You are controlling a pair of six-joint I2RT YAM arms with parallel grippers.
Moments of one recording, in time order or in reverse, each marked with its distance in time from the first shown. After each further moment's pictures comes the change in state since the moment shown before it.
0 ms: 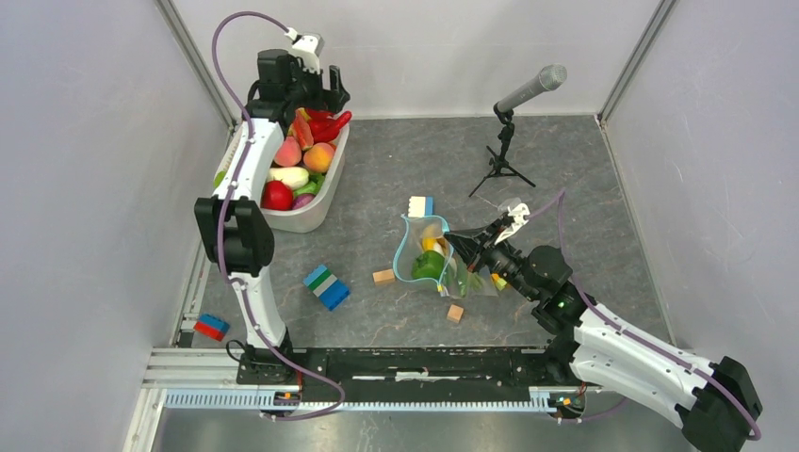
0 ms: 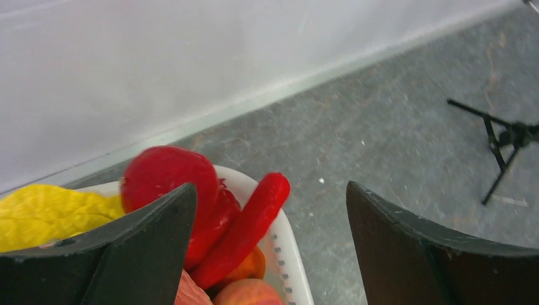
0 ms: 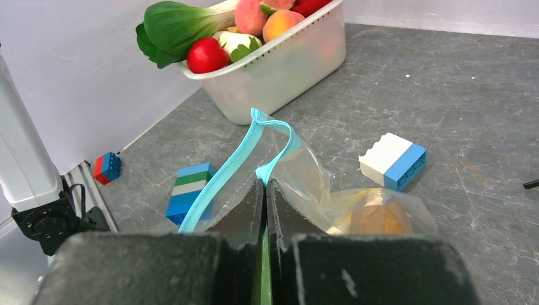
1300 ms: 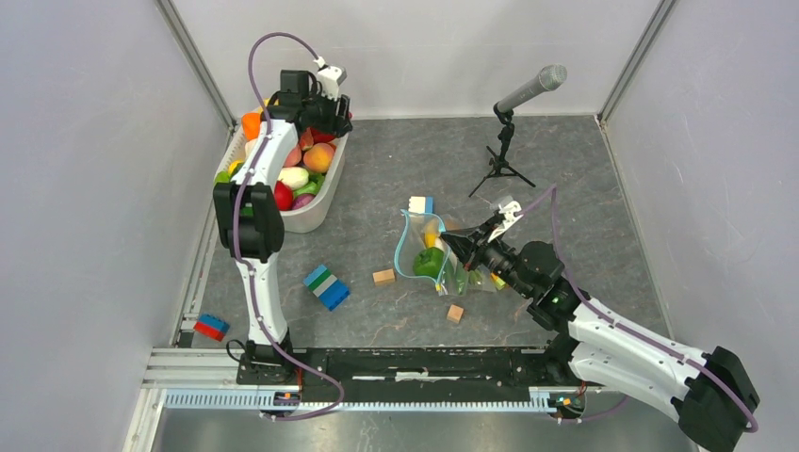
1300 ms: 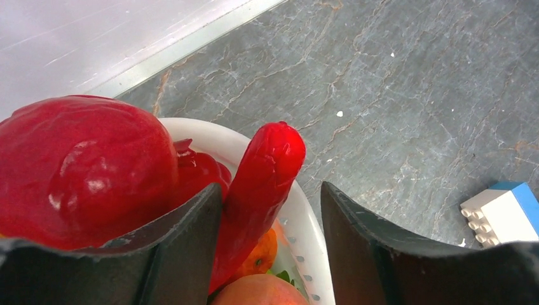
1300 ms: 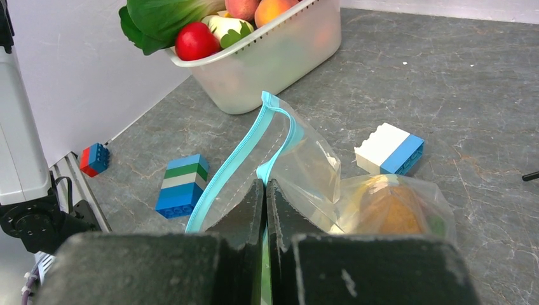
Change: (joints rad) left arm -0.011 0.167 0.041 -0.174 0.055 0.200; right arm 0.000 0.067 0.017 0.001 0.006 -0.018
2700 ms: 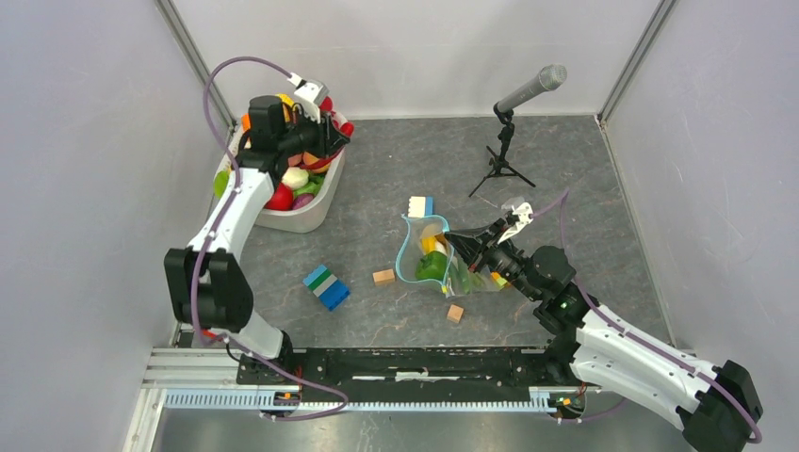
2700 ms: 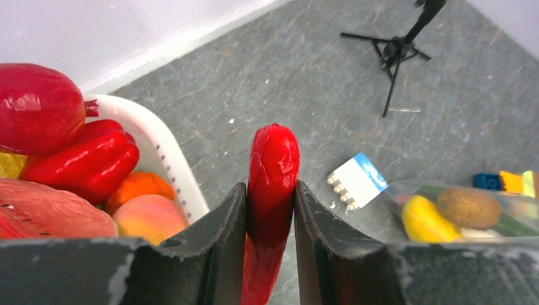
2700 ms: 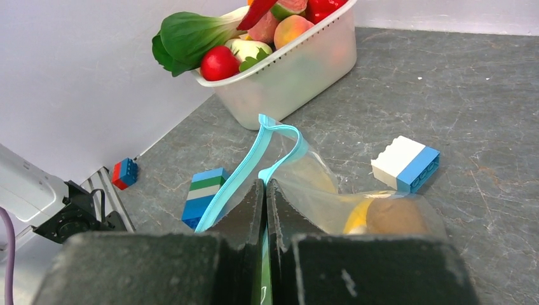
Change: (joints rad) left arm -0.002 -0.557 -0.607 0.296 0.195 -0.148; right arm 0.000 -0.085 -0.008 -0.009 -0.018 0.055
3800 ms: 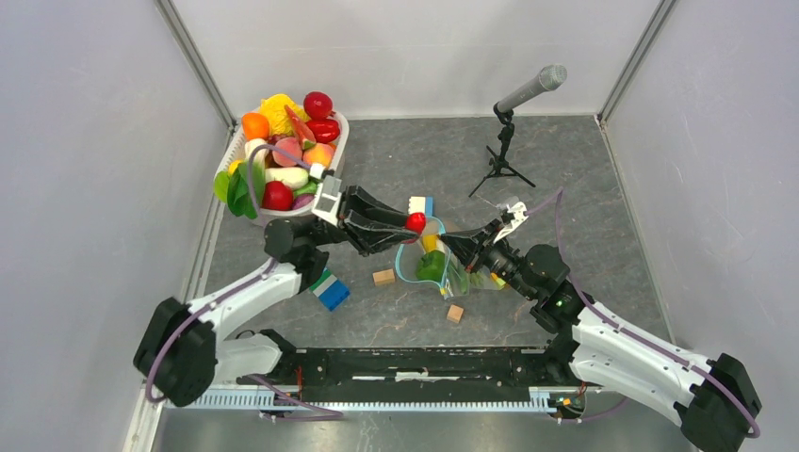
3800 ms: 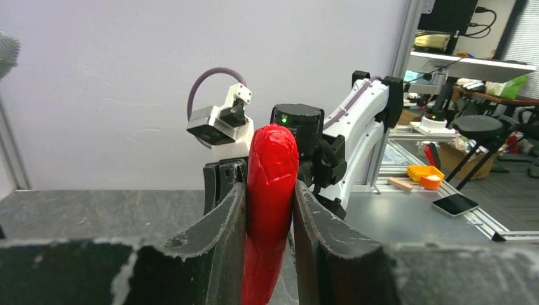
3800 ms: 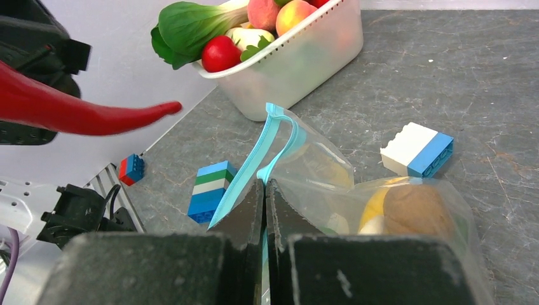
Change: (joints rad) left arm -0.493 -0.472 -0.768 1.423 0.296 -0.776; right arm 0.000 0.043 -0.005 0.015 -0.007 0.046
